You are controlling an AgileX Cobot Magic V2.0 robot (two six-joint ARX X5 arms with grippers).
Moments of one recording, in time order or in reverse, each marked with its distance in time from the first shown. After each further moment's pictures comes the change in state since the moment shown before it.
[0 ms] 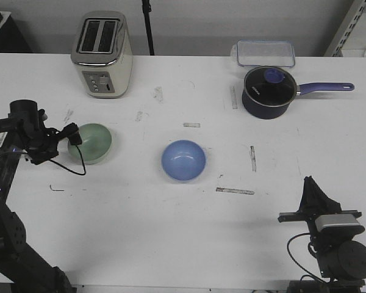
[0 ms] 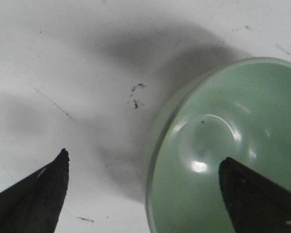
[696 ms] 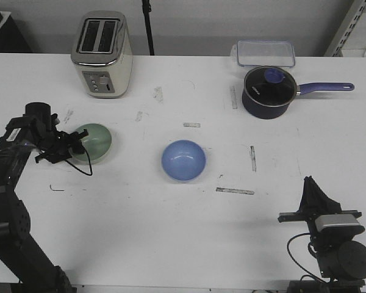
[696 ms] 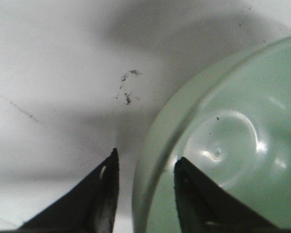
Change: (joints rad) left arm -0.042 0.090 0.000 0.000 0.001 0.008; right arm 0.000 0.000 0.000 0.000 0.000 0.000
